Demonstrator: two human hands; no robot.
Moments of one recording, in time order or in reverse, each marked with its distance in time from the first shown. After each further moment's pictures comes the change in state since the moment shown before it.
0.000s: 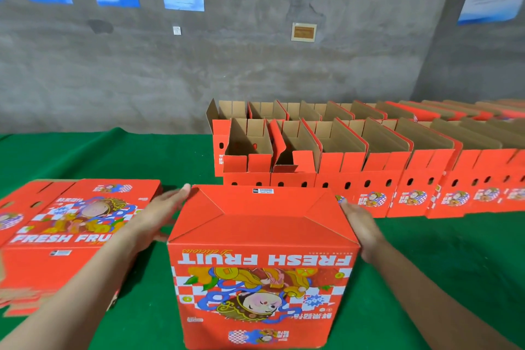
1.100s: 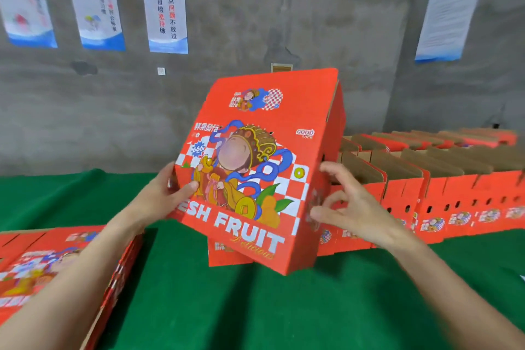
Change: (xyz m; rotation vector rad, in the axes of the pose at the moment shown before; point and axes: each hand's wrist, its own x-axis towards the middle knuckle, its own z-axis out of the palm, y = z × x) left_hand 0.017 0.099 0.007 0.216 0.065 0.544; right_hand -0.051 -0.101 -0.030 -0.359 -0.175 -0.793
